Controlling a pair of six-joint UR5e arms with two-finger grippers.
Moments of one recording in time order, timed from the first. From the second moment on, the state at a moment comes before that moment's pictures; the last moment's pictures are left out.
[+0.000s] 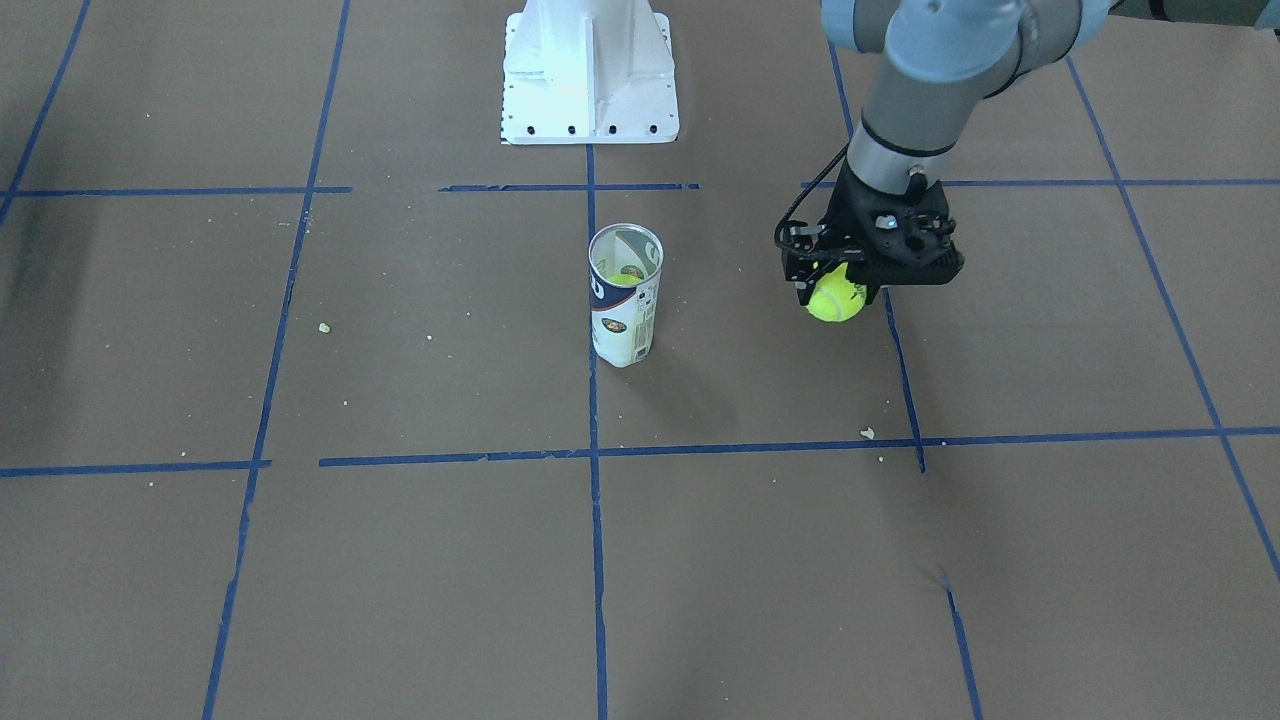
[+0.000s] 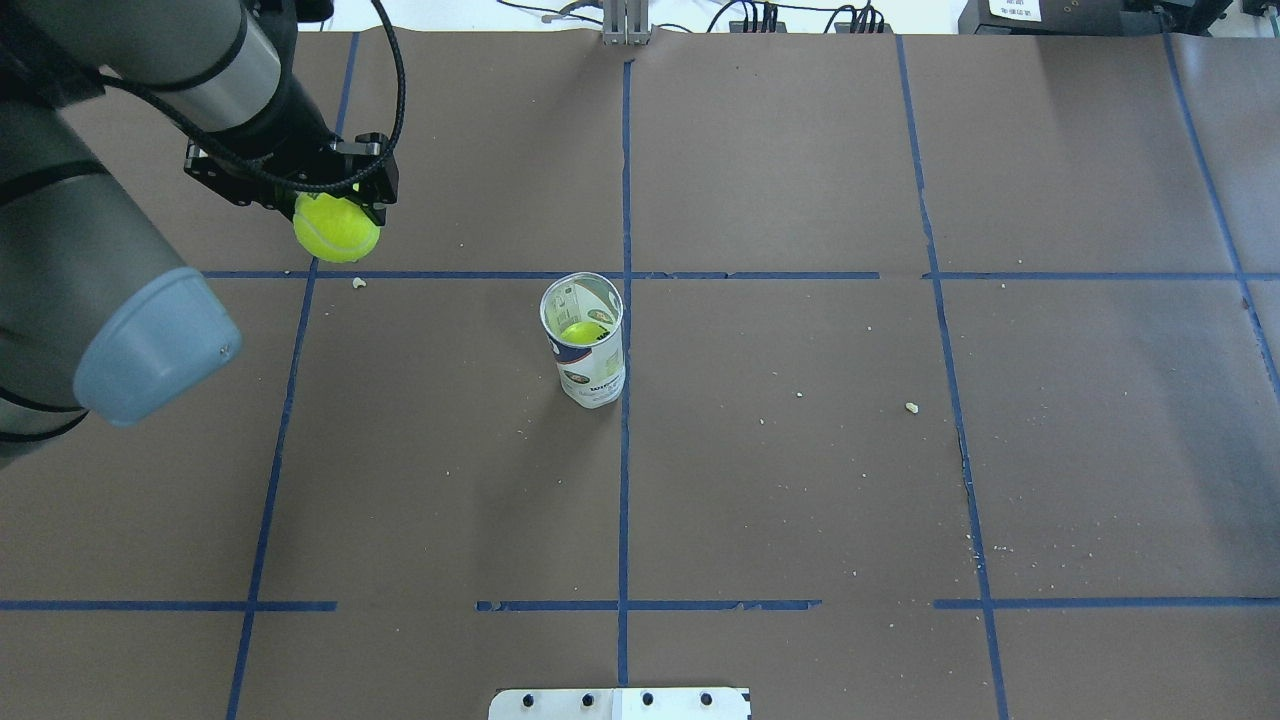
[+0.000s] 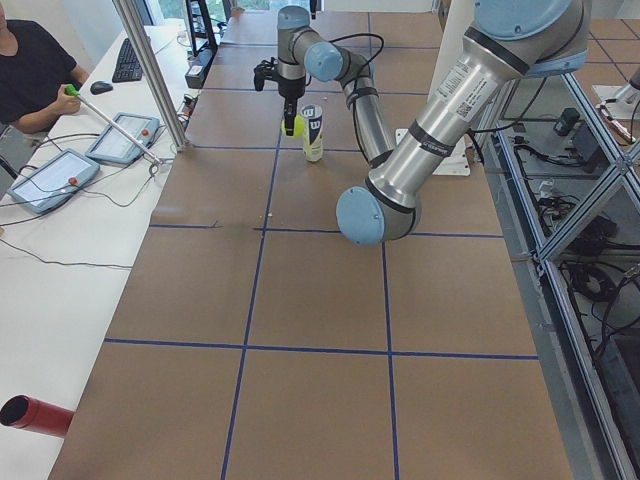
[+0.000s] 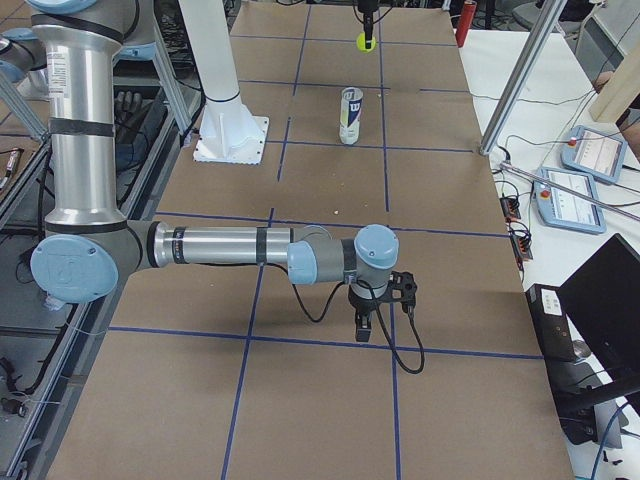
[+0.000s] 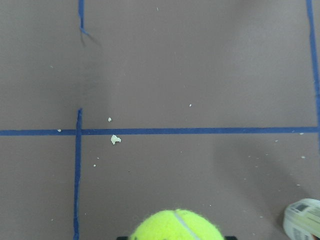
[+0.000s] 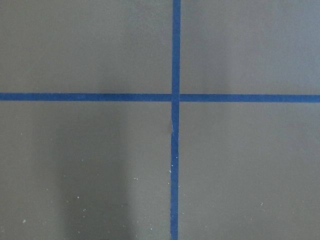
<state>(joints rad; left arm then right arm) -0.89 -2.28 -2.01 -1.08 -2.11 -0.93 1.46 -1.60 1.62 -1.49 2.30 0.16</state>
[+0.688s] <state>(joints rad) -0.78 -2.52 -1.77 -1.18 -2.18 -1.26 1.46 -1.60 1.62 -1.49 2.30 0.16</state>
